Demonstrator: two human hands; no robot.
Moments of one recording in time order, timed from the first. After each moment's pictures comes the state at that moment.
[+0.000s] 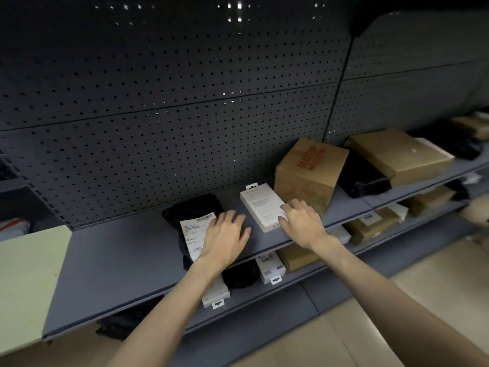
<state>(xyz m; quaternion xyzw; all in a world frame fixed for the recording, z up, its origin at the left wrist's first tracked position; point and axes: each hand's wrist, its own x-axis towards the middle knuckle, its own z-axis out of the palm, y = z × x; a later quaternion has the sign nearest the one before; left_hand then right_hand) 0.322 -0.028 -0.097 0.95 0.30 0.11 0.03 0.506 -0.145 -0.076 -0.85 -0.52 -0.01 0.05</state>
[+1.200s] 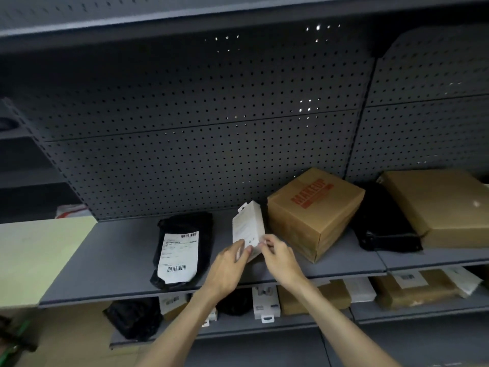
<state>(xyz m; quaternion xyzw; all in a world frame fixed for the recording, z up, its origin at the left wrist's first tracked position) 0.423 -0.084 -0.112 0.79 0.50 0.17 0.32 0.574 -0.143 -0.097 -0.71 -0.47 0.32 0.42</state>
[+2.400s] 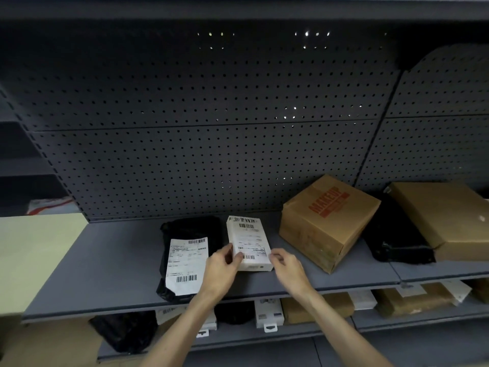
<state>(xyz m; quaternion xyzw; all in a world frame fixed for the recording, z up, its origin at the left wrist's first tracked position) 0.384 -0.034 -0.132 0.68 0.52 0.28 0.43 0.554 -0.112 -0.123 -0.76 -0.44 0.31 0.37</state>
